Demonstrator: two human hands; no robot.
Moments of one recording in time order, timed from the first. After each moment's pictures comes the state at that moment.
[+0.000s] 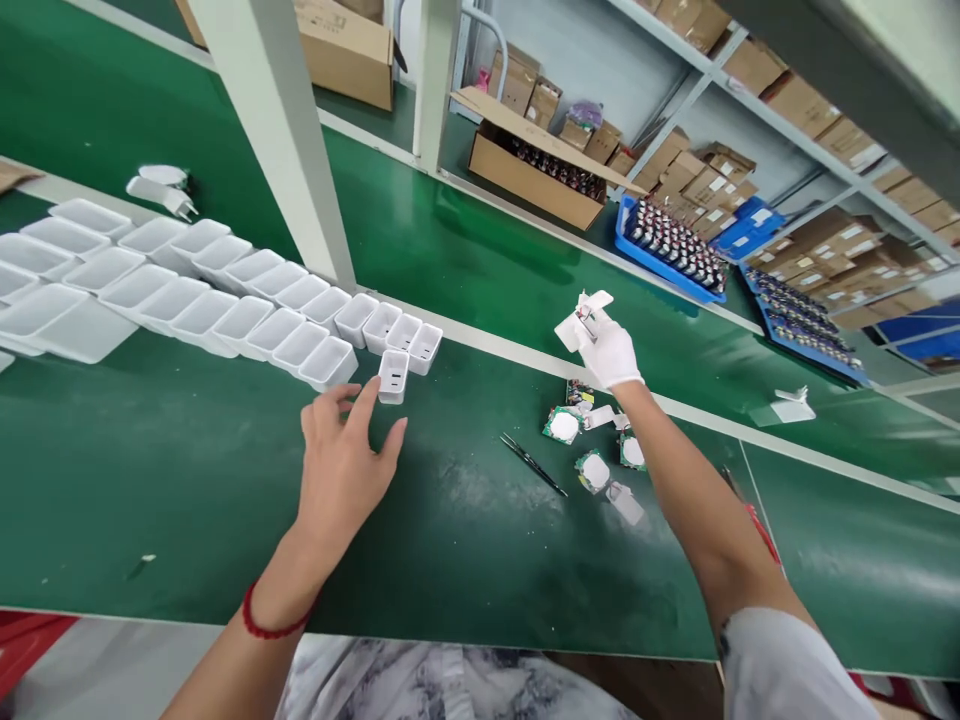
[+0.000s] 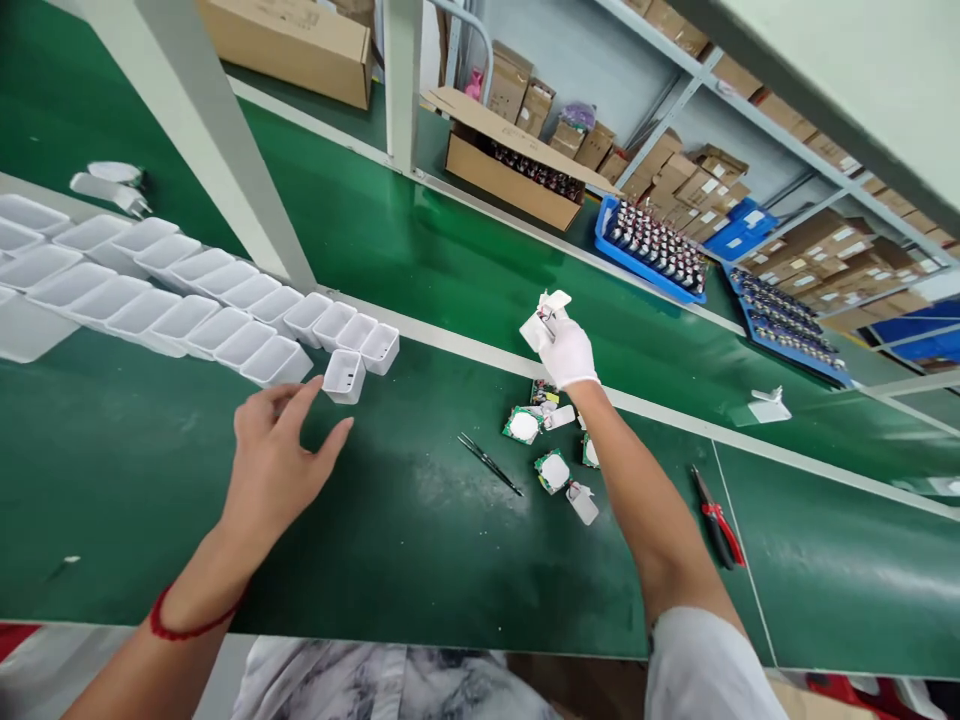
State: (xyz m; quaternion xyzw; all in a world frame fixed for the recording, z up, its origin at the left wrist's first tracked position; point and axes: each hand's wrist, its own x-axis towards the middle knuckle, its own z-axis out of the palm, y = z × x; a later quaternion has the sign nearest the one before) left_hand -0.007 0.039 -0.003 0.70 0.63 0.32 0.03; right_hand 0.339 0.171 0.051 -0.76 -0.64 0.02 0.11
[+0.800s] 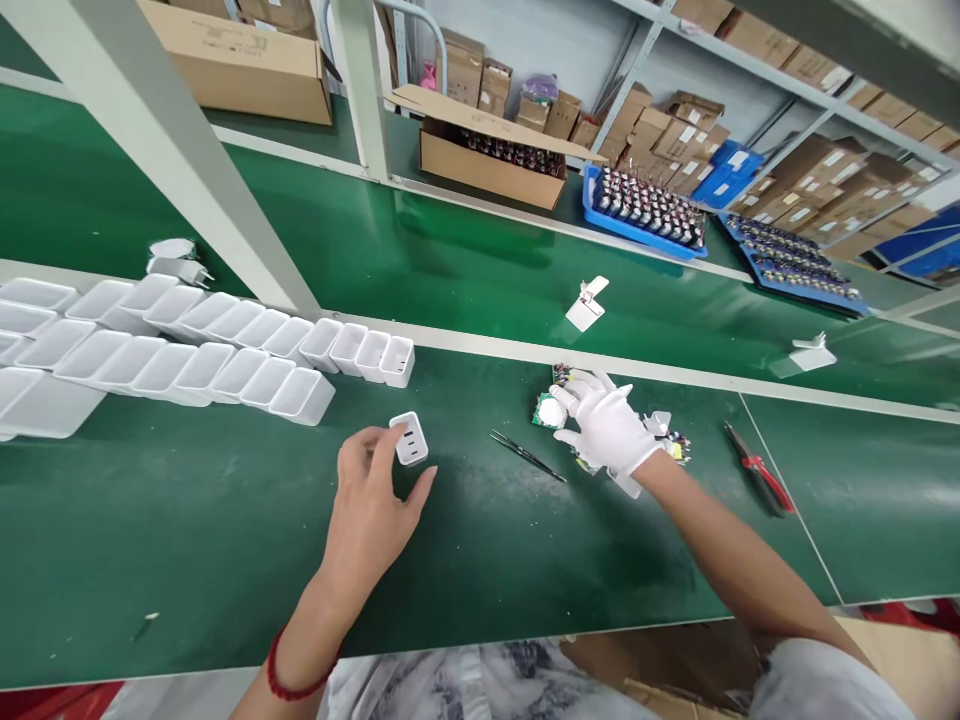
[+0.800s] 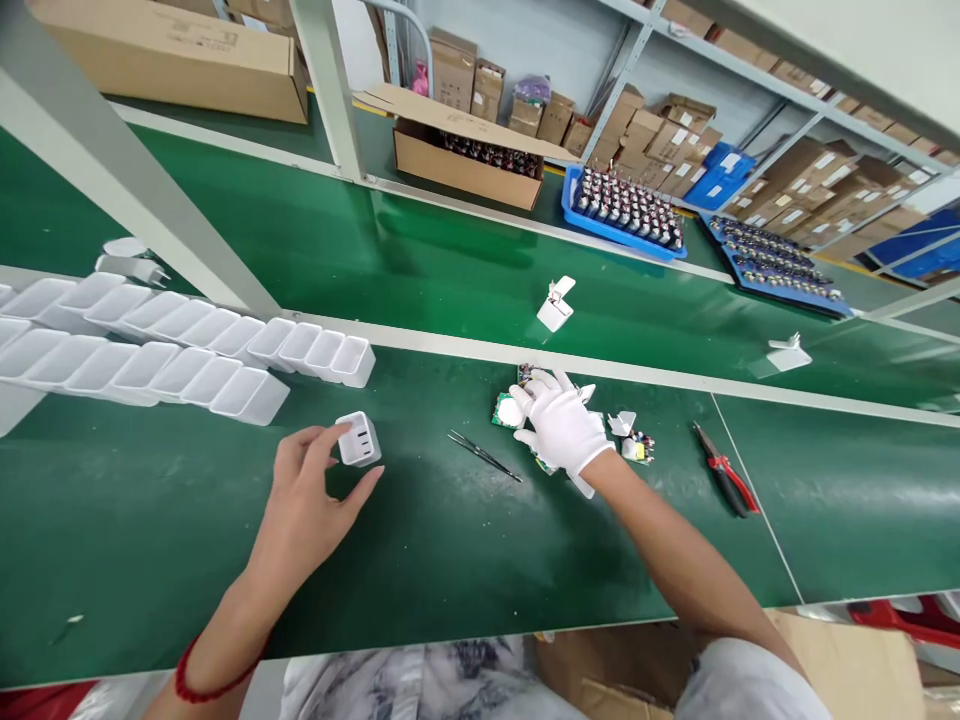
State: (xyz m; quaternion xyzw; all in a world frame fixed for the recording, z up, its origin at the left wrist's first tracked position) left_hand 0.017 0.018 -0.001 0.74 0.58 0.30 0.16; right_hand 0.340 0.041 0.035 -0.56 -0.82 -0.06 -0.08
